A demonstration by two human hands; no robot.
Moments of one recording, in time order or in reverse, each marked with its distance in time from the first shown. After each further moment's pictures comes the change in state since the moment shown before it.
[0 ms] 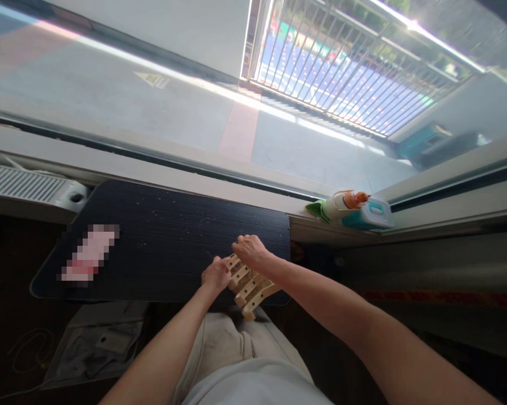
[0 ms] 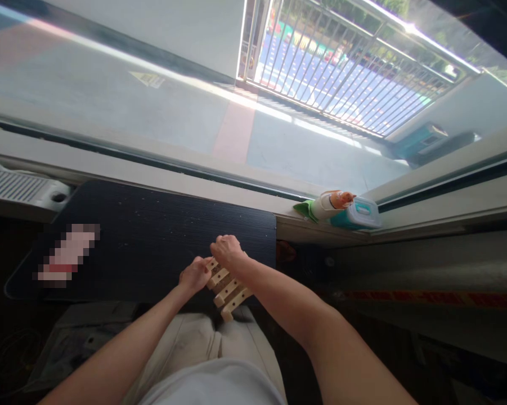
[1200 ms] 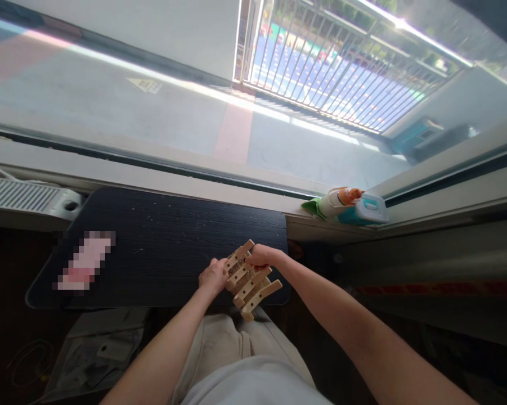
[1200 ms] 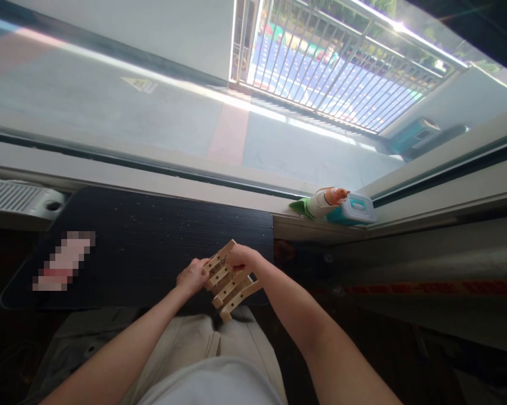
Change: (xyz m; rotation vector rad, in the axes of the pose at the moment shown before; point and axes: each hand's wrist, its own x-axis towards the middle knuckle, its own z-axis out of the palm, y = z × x) left_hand 0.003 -0.001 0.000 -0.029 -0.016 -0.006; right_hand -0.019 0.035 0.022 0.725 -0.429 0.323
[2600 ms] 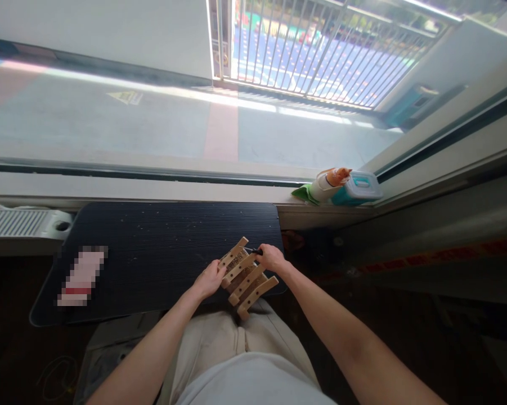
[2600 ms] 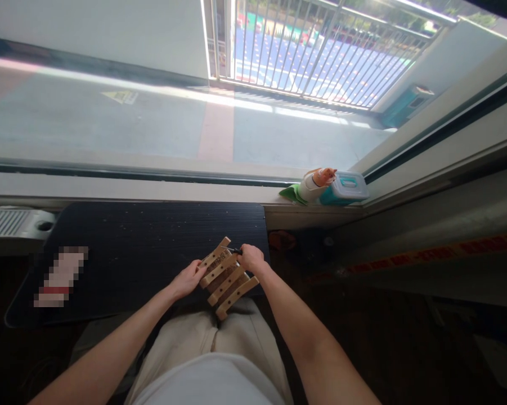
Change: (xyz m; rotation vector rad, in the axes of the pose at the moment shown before) left_hand -0.016 0.012 -0.015 -0.137 -0.181 0.088; right_hand 0.005 0.072 0.050 0.041 0.464 0.110
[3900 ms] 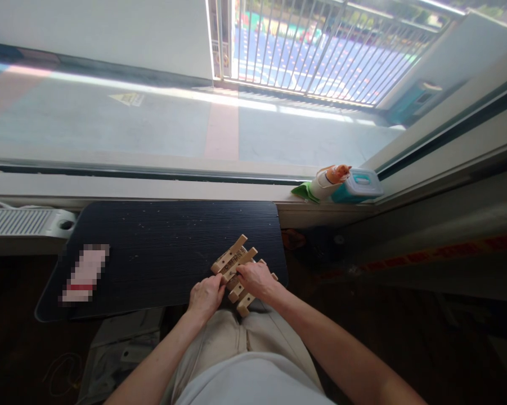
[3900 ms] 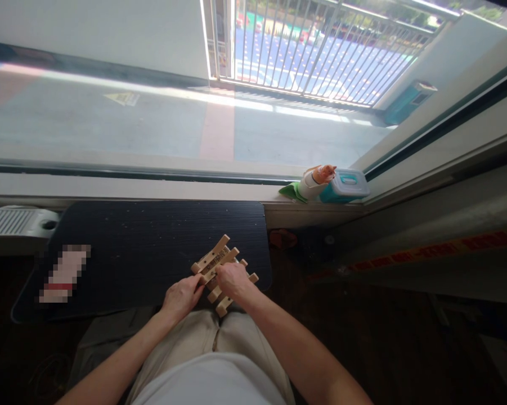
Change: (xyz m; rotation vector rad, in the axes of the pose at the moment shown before) left_hand -0.048 -0.004 0.028 0.471 0.186 0.132; right_hand -0.067 -0.045 0.010 -0.134 0.008 -0.352
